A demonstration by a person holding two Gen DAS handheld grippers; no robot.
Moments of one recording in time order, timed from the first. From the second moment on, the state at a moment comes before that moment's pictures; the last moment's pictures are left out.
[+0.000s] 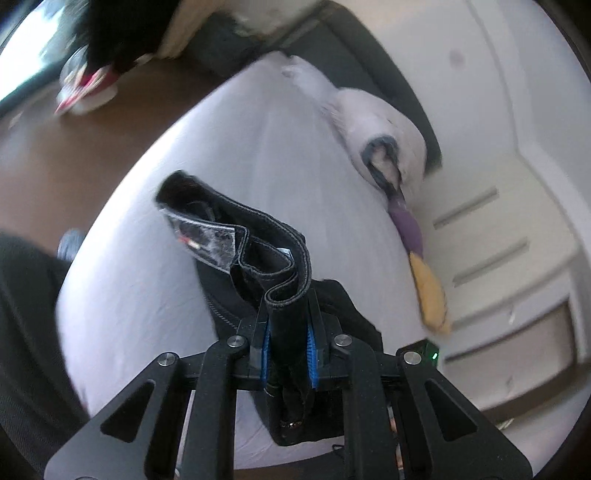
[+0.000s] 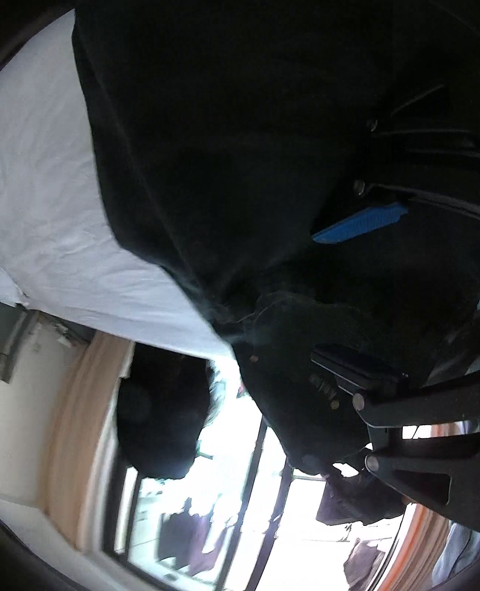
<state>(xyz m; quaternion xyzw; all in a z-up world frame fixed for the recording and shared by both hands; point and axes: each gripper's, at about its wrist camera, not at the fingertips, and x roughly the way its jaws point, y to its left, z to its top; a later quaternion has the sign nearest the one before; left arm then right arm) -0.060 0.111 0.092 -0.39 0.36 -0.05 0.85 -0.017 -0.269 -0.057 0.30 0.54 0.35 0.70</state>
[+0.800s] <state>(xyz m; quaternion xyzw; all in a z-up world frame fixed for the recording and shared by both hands) -0.004 -0.221 0.063 0.08 0.45 -0.24 0.85 -0.024 -0.405 -0.020 0.36 0.51 0.36 0.70</state>
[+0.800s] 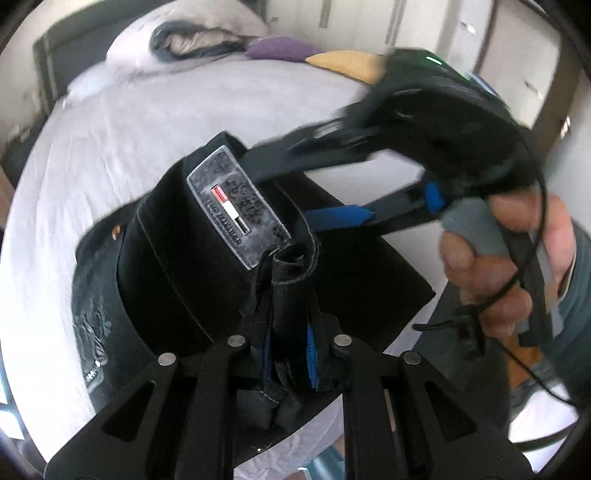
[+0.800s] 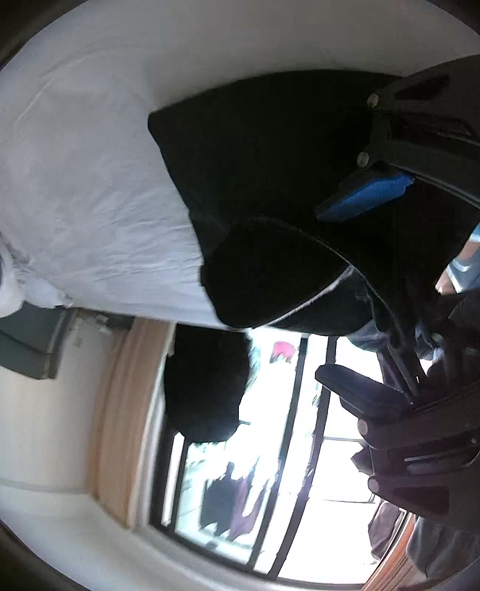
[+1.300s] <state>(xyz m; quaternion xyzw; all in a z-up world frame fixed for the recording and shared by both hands) -0.031 -0.263 0.049 0.19 0.41 -0.26 0.85 -0.030 -0.400 0.003 0.18 0.53 0.32 0.76</state>
